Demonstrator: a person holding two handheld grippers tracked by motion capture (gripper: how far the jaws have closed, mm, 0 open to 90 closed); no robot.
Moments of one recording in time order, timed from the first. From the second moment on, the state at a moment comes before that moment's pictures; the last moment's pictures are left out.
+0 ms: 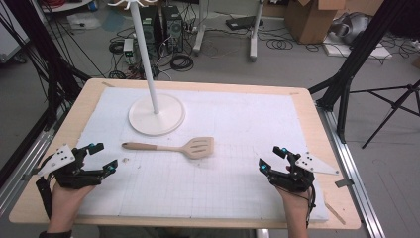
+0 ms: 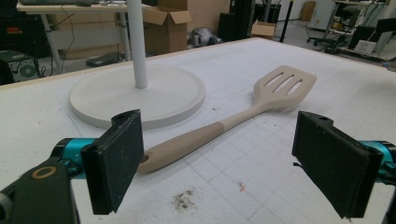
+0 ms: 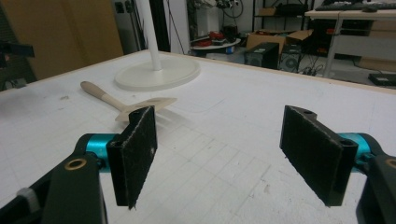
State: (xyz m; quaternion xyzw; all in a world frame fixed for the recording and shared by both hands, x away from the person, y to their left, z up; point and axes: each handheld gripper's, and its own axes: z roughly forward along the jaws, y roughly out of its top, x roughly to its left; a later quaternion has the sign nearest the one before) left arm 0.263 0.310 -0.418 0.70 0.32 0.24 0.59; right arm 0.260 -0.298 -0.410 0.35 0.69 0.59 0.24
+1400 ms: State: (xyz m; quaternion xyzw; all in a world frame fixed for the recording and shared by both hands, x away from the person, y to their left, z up) left arm 0.262 0.319 -0.415 0.70 0.32 0.24 0.59; right arm 0.262 -0.296 -0.412 0.34 0.69 0.59 0.23
